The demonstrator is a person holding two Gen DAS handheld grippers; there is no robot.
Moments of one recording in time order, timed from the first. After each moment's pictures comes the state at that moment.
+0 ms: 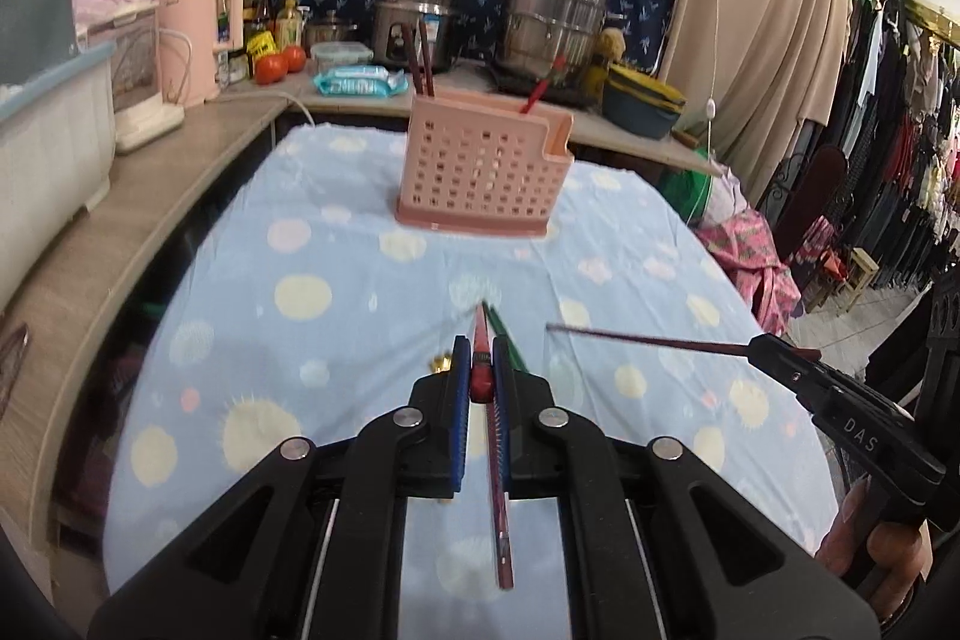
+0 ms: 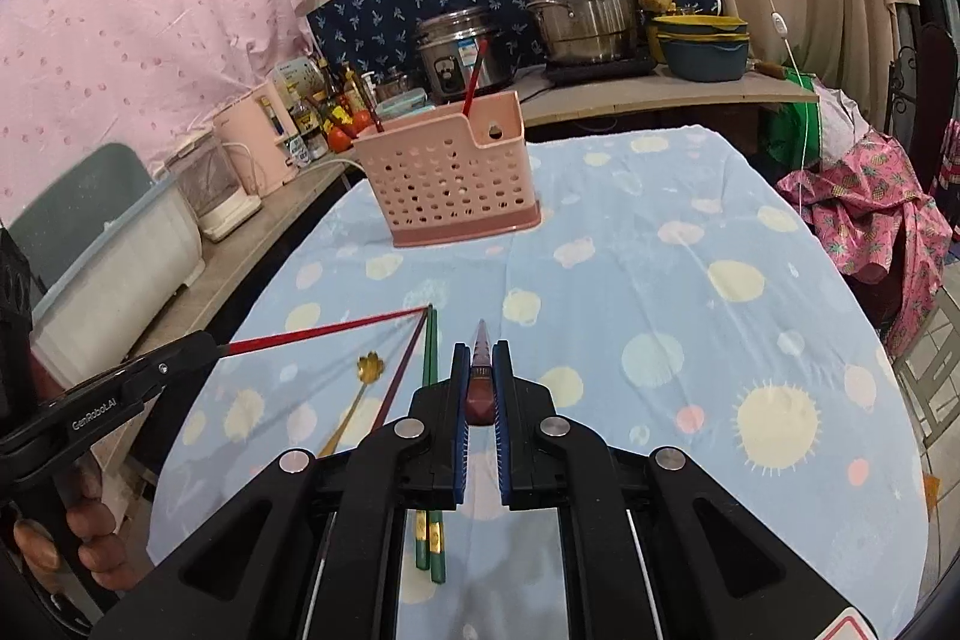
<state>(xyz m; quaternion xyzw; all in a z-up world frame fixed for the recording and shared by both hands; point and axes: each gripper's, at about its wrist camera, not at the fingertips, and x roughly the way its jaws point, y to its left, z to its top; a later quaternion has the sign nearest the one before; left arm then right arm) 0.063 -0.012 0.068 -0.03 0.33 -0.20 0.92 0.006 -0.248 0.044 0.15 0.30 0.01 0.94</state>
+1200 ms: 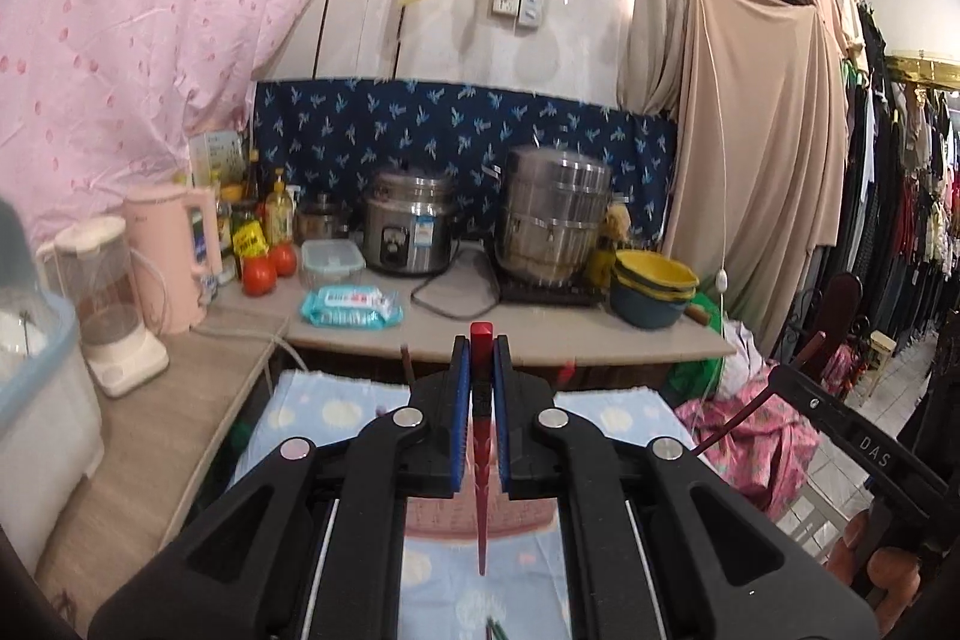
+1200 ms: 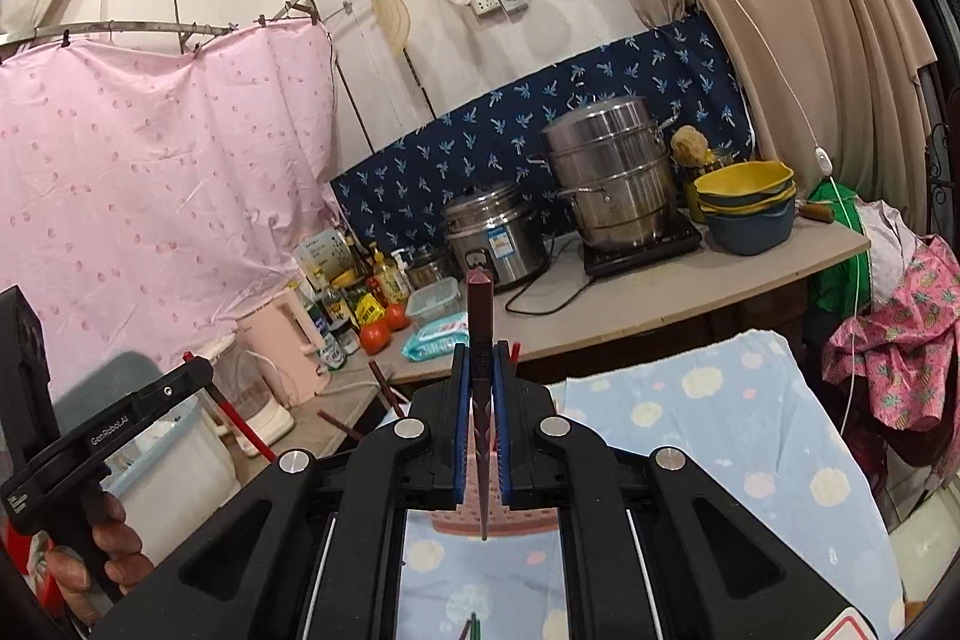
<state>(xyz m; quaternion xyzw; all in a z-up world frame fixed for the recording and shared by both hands) 0.199 -0.042 0.233 -0.04 0.15 -0.19 0.97 0.140 -0.311 0.187 0.20 0.13 0.03 0.97</state>
